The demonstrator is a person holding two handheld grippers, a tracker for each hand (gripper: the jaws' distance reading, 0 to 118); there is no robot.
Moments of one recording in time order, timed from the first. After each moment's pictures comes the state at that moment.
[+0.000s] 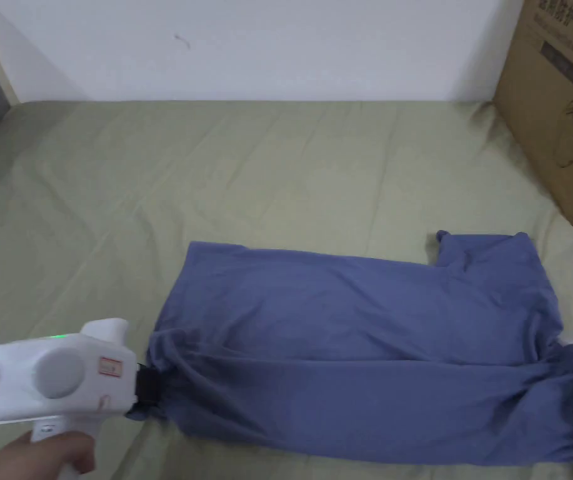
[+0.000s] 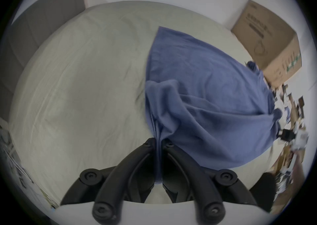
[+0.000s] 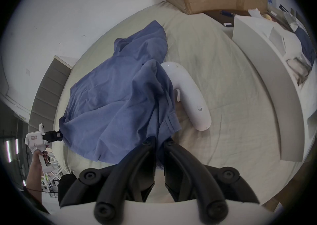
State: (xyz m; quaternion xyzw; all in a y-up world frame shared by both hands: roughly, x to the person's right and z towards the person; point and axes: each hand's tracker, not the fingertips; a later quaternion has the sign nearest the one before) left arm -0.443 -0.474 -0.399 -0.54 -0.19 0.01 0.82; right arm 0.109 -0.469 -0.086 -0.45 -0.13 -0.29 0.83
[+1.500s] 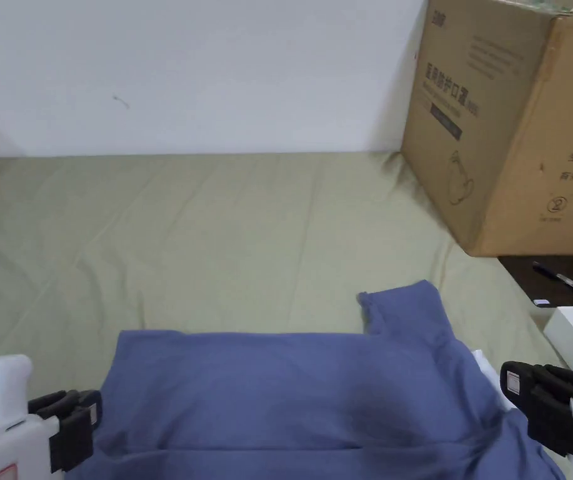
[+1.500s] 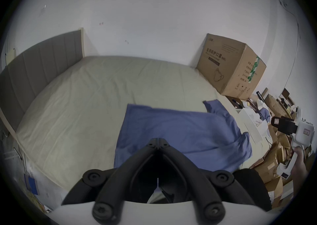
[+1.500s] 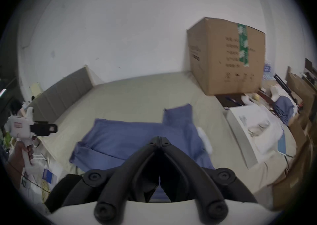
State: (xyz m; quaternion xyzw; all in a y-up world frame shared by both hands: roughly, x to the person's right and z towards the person) left arm -0.442 -0.341 -0.239 -0.34 -0.27 0.01 0.90; right arm -0.043 -0.339 -0.021 -0.22 -0.13 -0.11 0.96
